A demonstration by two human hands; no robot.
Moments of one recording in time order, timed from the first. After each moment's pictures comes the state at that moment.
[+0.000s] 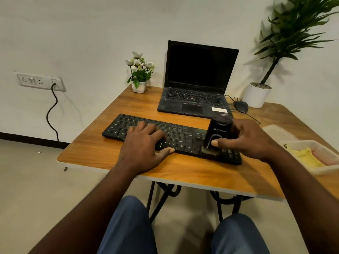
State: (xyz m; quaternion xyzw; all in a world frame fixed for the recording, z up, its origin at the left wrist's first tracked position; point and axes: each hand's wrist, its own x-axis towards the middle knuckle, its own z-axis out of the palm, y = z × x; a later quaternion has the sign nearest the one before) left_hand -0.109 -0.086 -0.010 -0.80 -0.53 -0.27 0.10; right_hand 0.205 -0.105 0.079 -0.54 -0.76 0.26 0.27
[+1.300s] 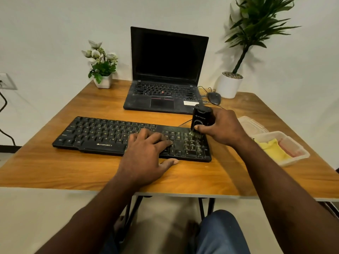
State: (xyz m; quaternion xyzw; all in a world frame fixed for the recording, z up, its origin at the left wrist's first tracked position) left_hand -0.011 -0.080 -0.010 -0.85 -0.49 -0.20 0.04; right_hand 0.247 -0.051 0.063 -0.65 -0.69 0.10 0.30
